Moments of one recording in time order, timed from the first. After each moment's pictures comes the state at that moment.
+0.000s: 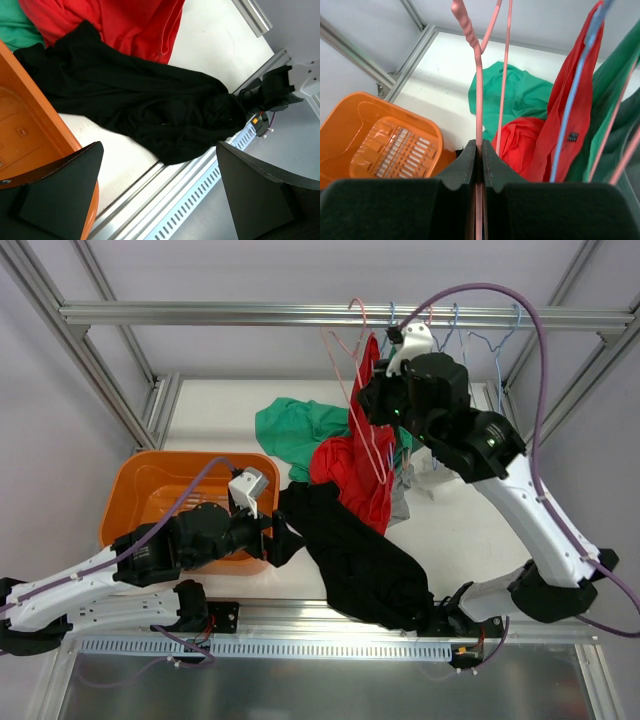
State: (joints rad) left arm -1.22 0.69 0.91 -0.66 -0.30 -0.58; right arm 0.82 1.37 1.88 -0.79 0.29 0.32
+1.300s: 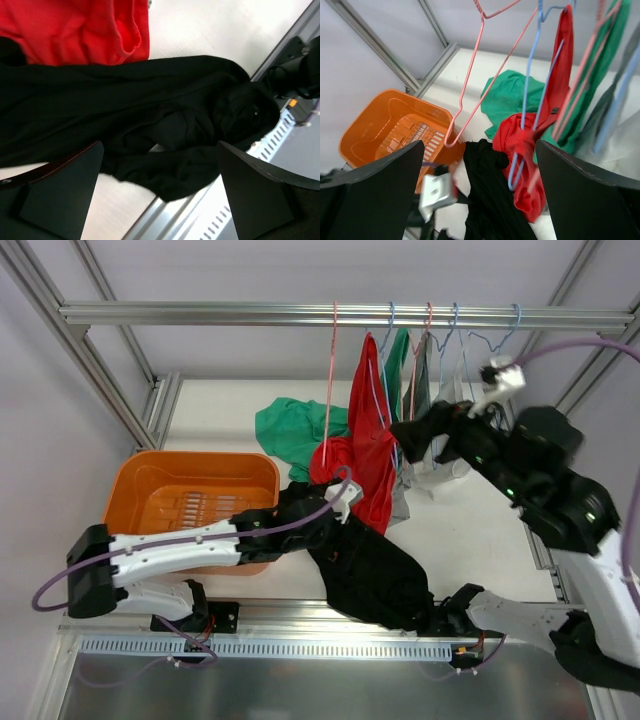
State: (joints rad) left arm -1.22 1.23 0.93 -0.30 -0.15 -0.44; right arm 0.74 1.04 1.67 -0.77 0.15 0.32
